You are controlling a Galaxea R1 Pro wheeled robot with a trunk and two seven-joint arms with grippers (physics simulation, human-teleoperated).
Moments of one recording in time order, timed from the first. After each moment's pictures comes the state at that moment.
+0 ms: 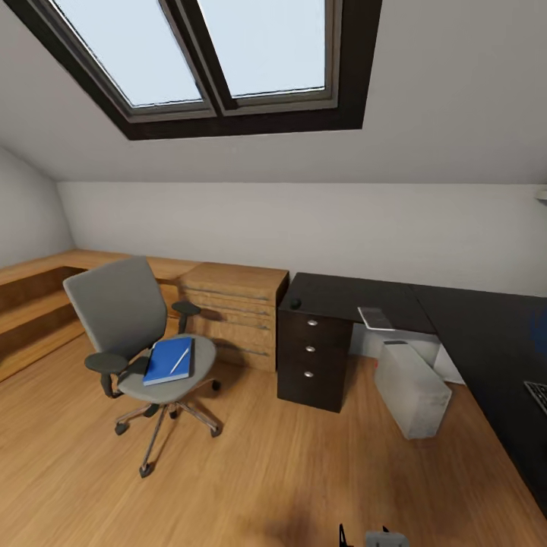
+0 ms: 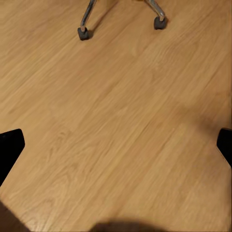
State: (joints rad) left arm 0.23 0.22 -0.51 -1.24 0.65 -0.10 0.64; right arm -0.36 0.10 0.42 0.02 -0.29 -0.77 -0.27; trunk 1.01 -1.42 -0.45
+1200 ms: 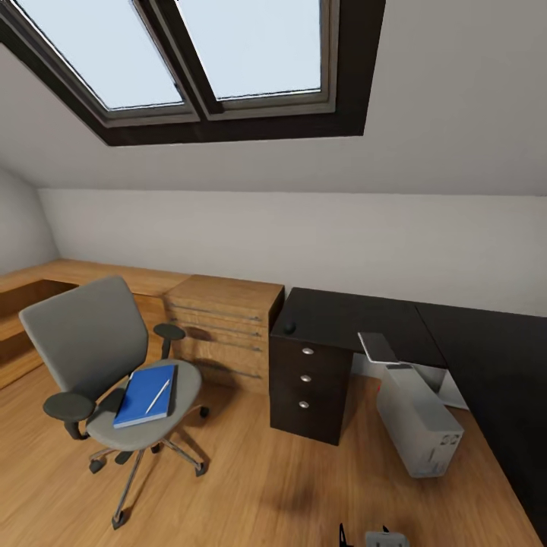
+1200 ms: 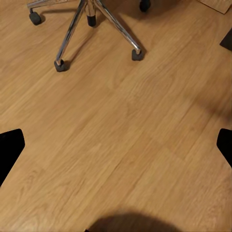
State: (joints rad) left arm 0.23 0.22 -0.51 -1.24 0.65 -0.10 0.64; right arm -0.36 0.10 0.42 0.02 -0.29 -0.77 -0.27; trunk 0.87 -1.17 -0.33
